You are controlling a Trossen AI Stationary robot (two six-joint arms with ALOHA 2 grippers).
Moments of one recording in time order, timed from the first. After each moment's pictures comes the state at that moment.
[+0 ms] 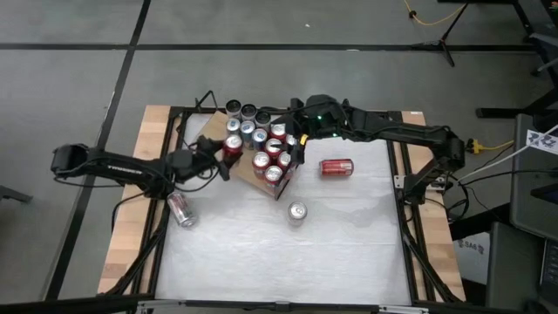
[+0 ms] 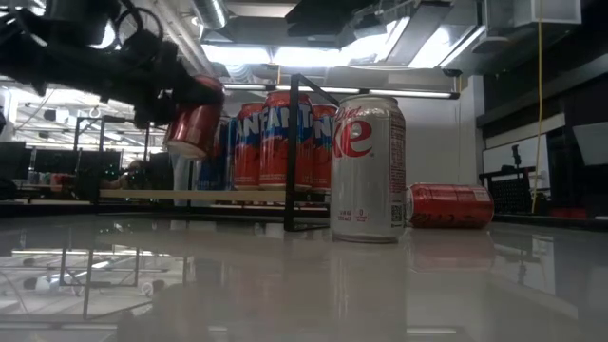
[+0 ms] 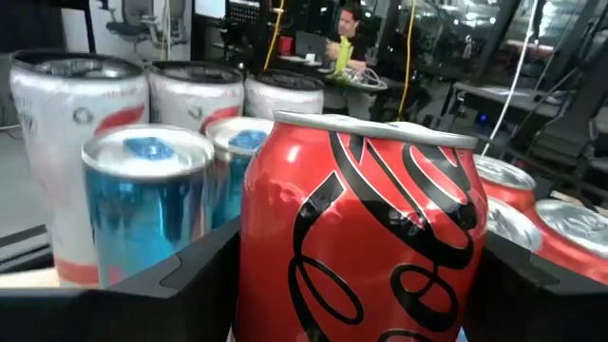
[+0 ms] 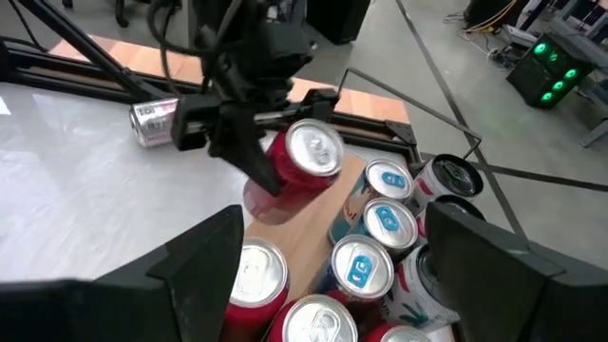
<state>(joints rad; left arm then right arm) 0.11 0.88 0.17 0.63 -0.54 -0.25 -0.21 1.63 1.56 -0.36 -0.12 -0.32</state>
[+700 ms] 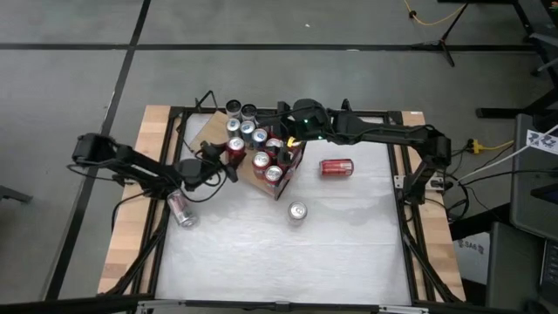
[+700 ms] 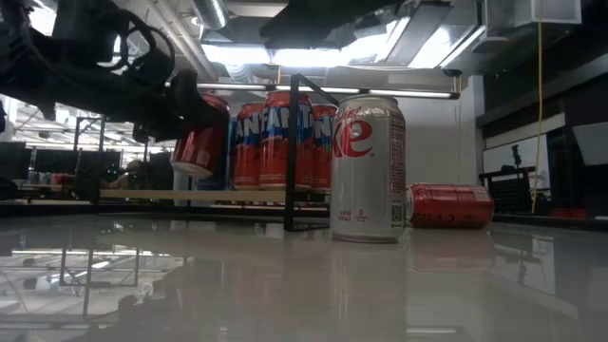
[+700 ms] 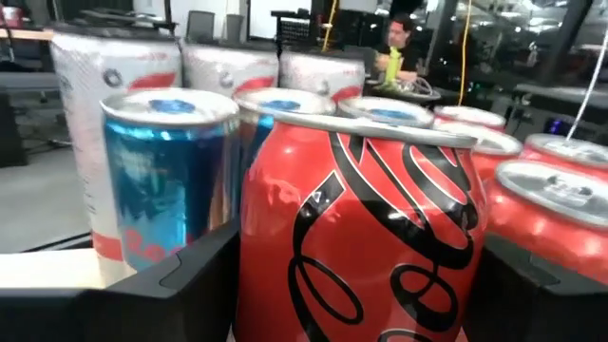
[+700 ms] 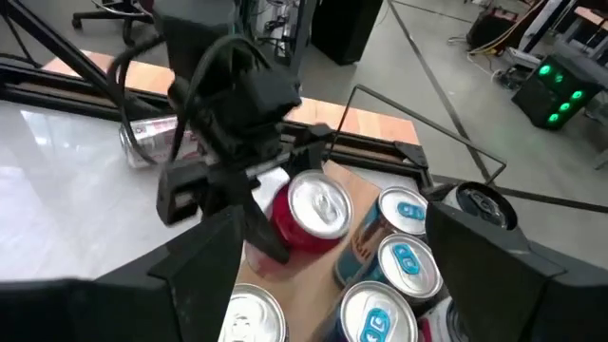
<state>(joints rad) 0.02 1.26 0.13 1.06 -0.78 -0.20 -0.21 1.75 1.56 -0.18 -0.15 -0.32</state>
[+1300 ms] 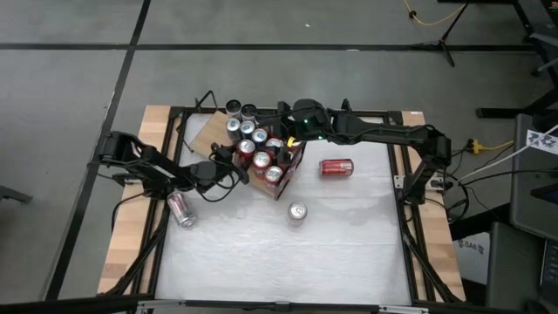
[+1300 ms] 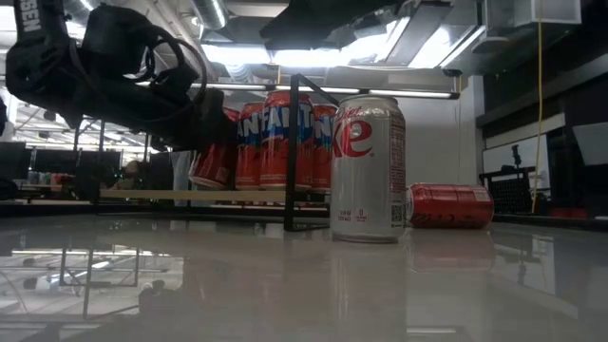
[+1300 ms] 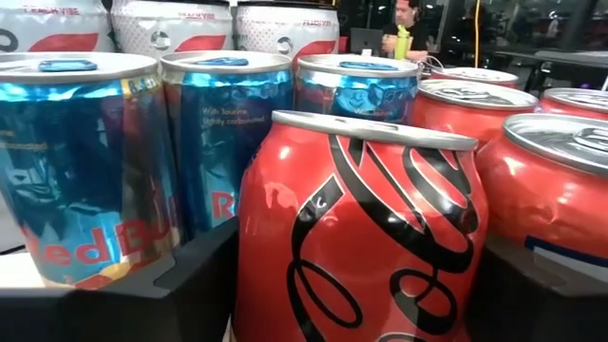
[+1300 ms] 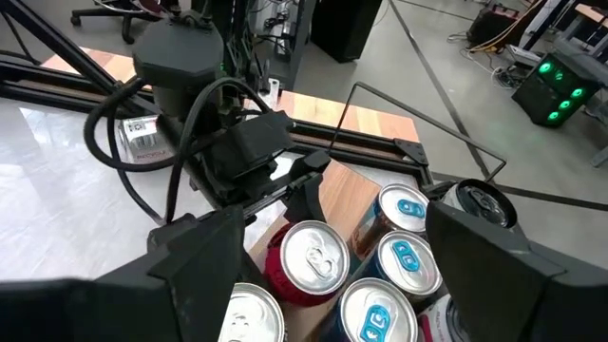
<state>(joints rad) 0.02 1.54 0.24 1.17 -0.80 -0.18 -0.21 1.75 1.56 -0.19 -0.15 -0.32</state>
